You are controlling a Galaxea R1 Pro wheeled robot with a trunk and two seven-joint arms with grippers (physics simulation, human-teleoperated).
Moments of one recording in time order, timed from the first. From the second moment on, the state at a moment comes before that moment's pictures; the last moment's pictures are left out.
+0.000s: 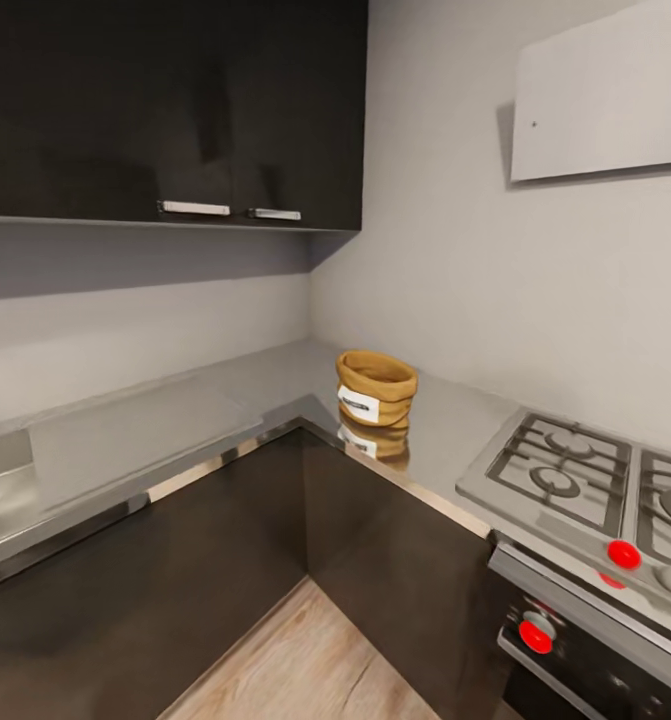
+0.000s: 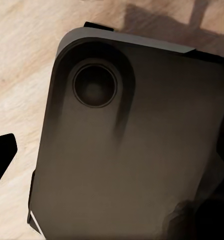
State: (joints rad) left arm 0.00 -0.01 0.19 -0.02 0.05 -0.08 -0.01; right arm -0.15 -0.13 0.04 0.03 0.05 -0.09 0.13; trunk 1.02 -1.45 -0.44
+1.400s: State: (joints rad) left arm 0.00 -0.02 0.19 -0.02 0.05 -0.08 -0.01; right arm -0.15 -0.13 0.04 0.03 0.05 -0.09 0.13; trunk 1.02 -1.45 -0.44
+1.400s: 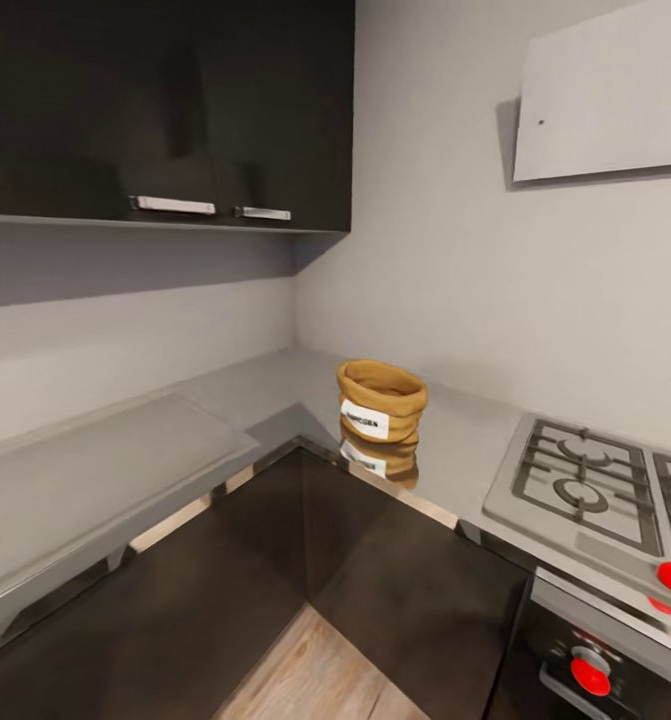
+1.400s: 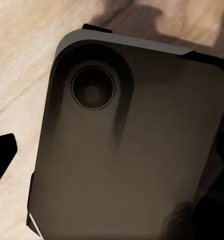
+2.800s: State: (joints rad) left arm 0.00 -0.02 0.19 -0.02 0.05 -0.08 -0.01; right arm -0.15 -0.13 0.04 0.03 0.05 -0.08 0.13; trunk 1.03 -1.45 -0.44
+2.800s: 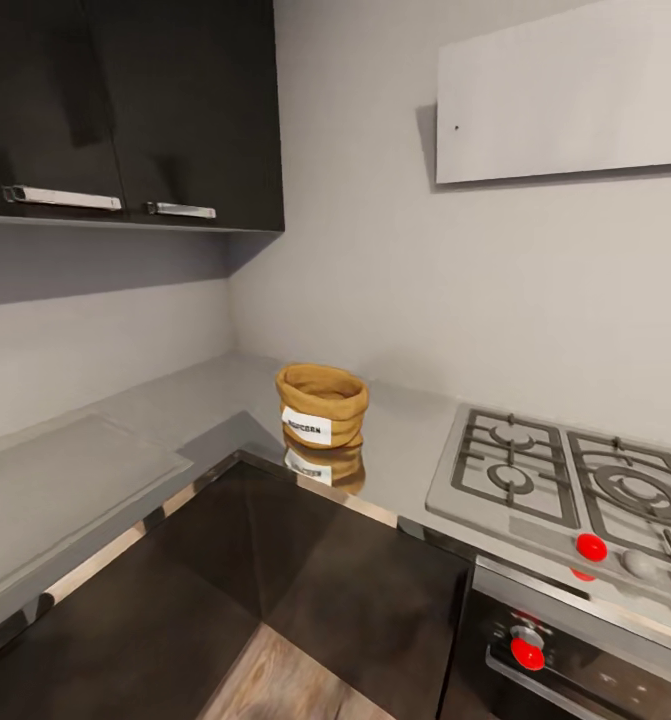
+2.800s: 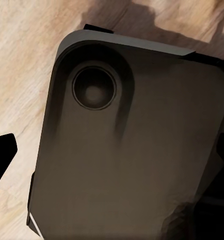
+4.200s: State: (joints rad) left arm 0.00 -0.02 0.19 -0.02 0.06 -0.08 0.00; right arm -0.15 -0.14 0.04 0.03 0.05 -0.09 0.13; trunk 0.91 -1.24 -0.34
